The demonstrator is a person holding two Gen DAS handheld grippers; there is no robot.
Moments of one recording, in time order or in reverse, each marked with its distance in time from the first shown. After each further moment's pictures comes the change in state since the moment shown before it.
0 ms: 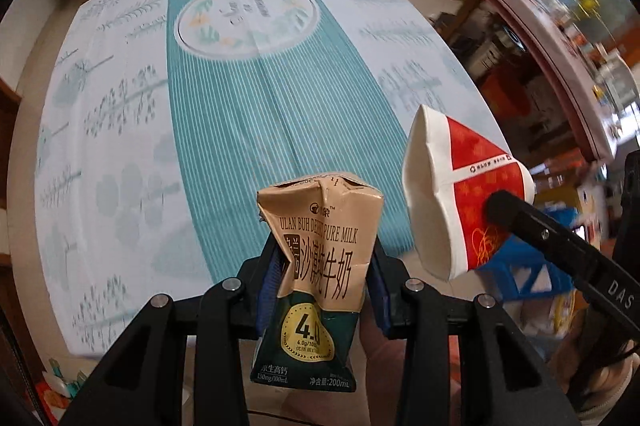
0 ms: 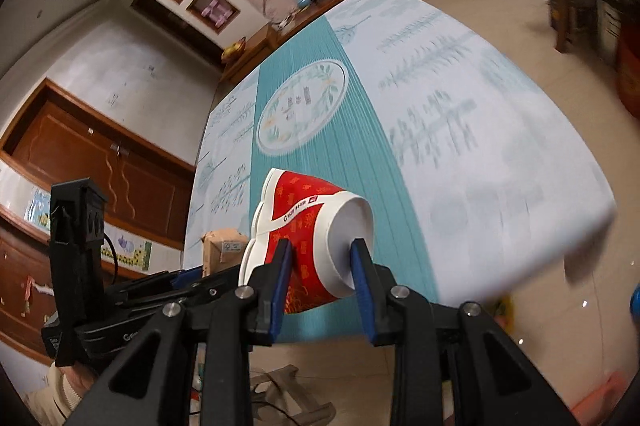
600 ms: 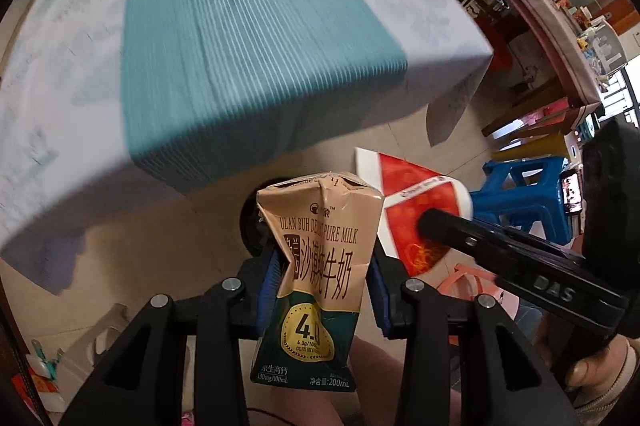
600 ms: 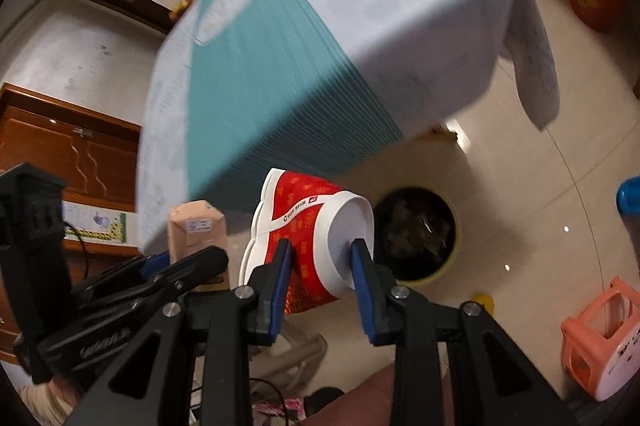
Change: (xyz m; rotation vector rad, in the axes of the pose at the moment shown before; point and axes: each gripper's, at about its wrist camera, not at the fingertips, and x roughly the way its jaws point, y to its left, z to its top) left arm 0.059 -0.040 -0.130 -0.001 0.097 -0.057; right arm 0.000 -0.061 -0.138 0.124 0.213 -0.124
